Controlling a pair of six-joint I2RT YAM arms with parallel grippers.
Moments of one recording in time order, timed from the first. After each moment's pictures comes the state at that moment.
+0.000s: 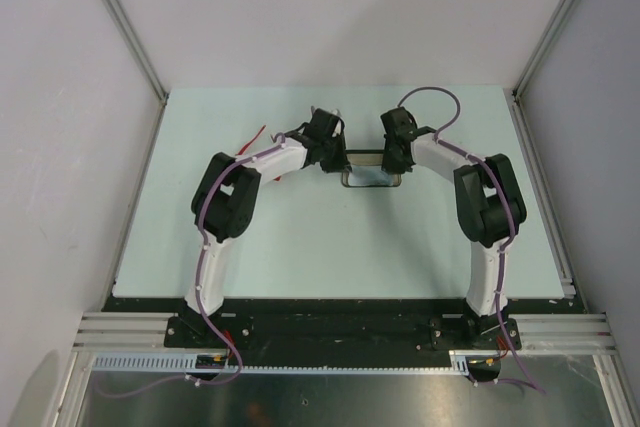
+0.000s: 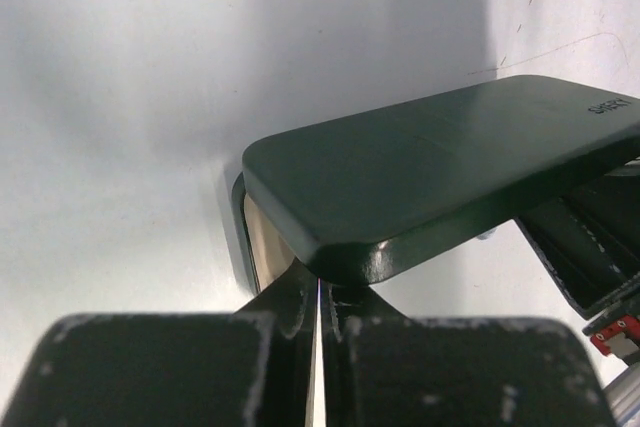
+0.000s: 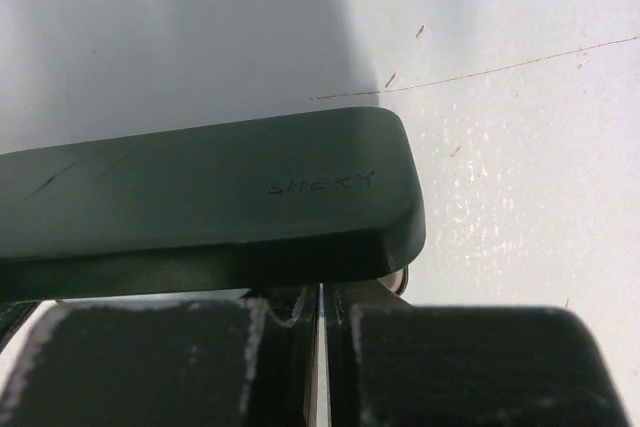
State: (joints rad) left arm -0.57 2.19 1.64 -0.30 0.18 -0.65; right arm 0.38 2.01 1.47 -0.48 0.17 0.49
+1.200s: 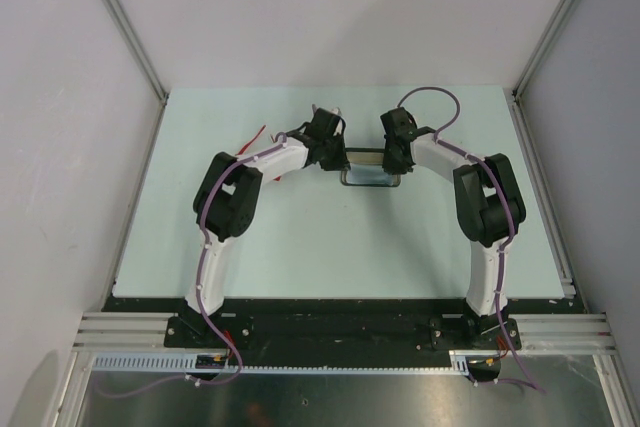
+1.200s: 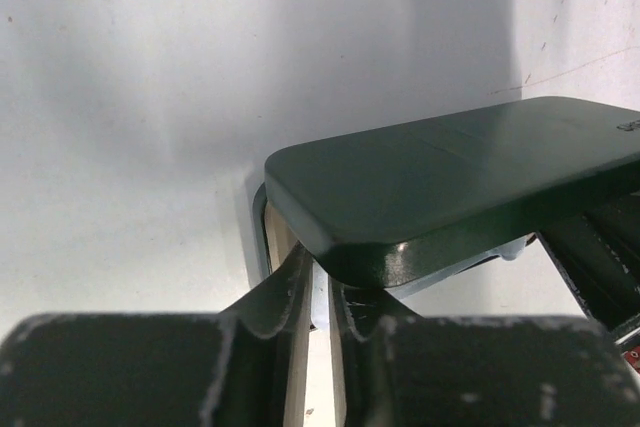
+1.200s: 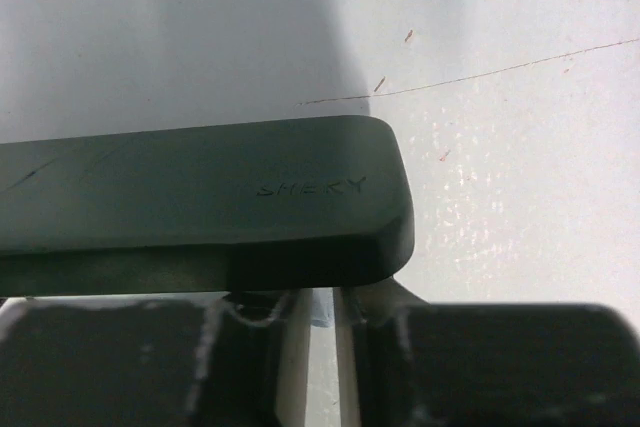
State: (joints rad) left arm -0.57 2.21 1.66 -0.31 0.12 -0.61; right arm 0.38 2.02 1.47 -0.48 0.19 0.48
